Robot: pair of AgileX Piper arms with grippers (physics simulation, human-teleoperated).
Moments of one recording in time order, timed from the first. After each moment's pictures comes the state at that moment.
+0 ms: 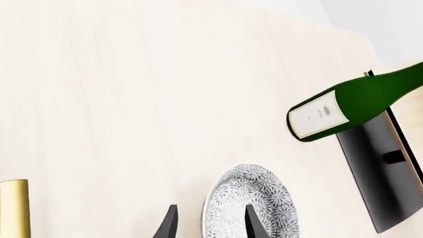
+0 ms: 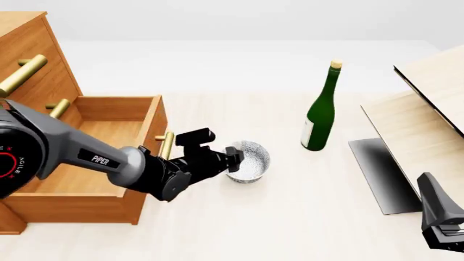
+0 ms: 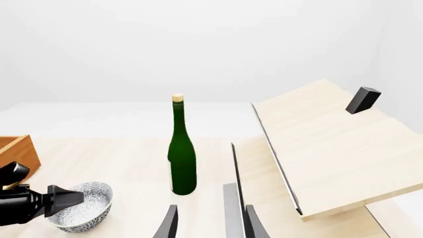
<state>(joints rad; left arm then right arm) -0.64 2.01 -0.87 -0.51 -0.60 0.00 0.01 0.00 0.00 0.00</state>
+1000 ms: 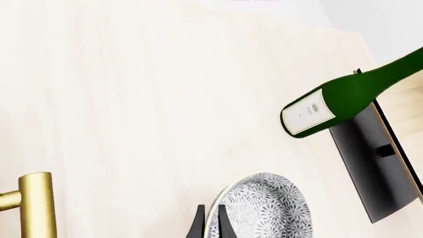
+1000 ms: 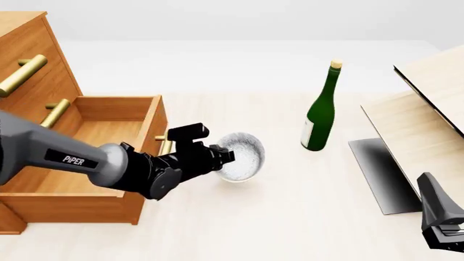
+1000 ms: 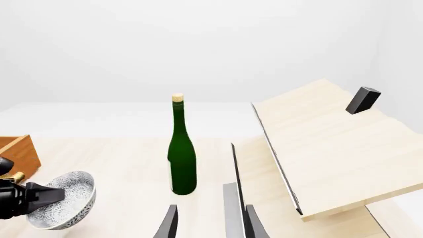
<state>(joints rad) -0.63 1.91 -0.82 -0.47 -0.55 0.00 0.01 0.00 0.00 0.00</state>
